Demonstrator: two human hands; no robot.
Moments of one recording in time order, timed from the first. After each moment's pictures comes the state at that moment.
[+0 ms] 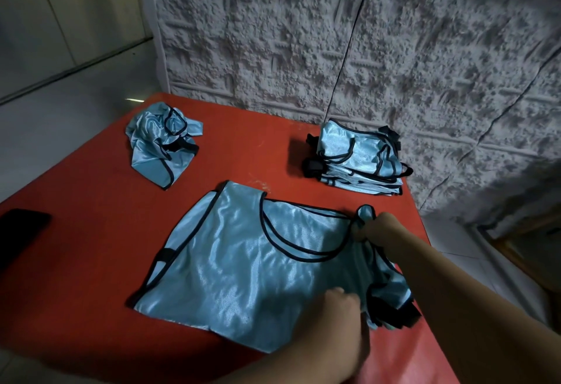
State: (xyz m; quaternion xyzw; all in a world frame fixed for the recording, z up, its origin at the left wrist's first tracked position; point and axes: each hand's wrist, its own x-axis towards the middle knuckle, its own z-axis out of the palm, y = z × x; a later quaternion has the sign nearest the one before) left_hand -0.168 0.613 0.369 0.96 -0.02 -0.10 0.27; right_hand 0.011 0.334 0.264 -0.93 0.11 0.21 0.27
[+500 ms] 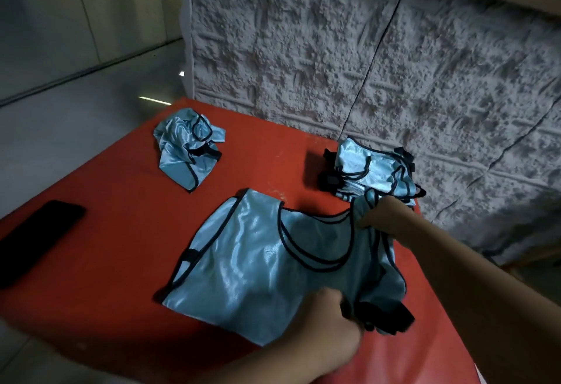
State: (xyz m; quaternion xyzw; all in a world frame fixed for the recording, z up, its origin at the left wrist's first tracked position) left_hand -0.222 0.485 0.295 0.81 0.12 -0.11 0.56; right_hand 0.013 0.384 0.336 -0.96 0.02 0.18 0.21
